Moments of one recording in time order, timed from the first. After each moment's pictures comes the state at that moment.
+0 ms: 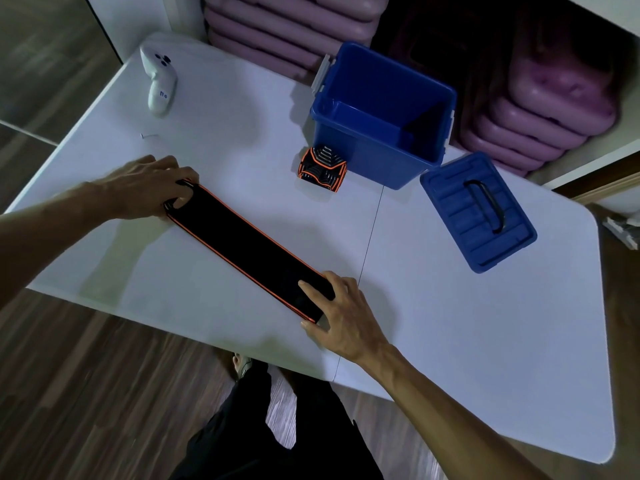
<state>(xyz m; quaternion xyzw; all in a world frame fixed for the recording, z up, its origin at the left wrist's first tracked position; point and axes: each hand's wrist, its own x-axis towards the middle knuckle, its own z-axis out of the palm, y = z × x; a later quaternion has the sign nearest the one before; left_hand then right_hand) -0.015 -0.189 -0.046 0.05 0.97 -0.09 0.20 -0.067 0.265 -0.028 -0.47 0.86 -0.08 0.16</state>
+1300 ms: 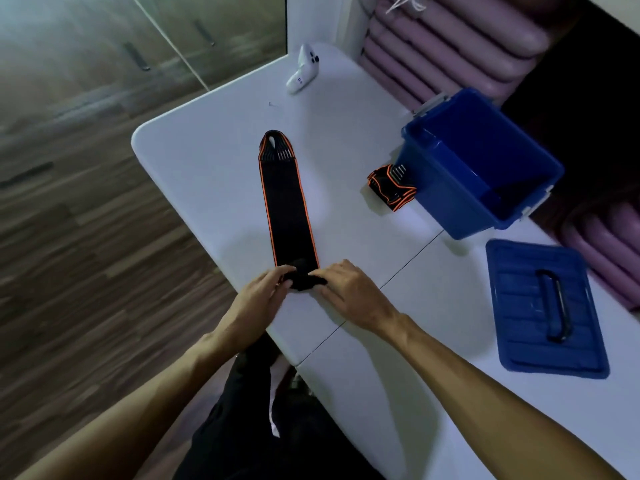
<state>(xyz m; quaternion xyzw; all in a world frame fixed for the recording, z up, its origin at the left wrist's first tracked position) 0.068 0.190 -0.036 -0.41 0.82 0.36 -0.17 -0.145 0.247 -0.031 -0.73 0.62 -0.18 0.23</state>
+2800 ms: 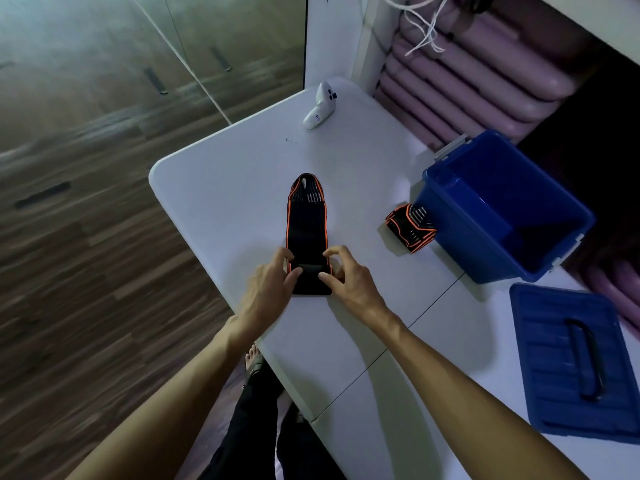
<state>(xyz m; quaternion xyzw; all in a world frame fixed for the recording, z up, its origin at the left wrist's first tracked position) 0.034 0.094 -0.035 -0.51 0.77 0.35 -0.16 -0.141 0.155 -0.026 -0.54 0.71 -0.28 0.36</state>
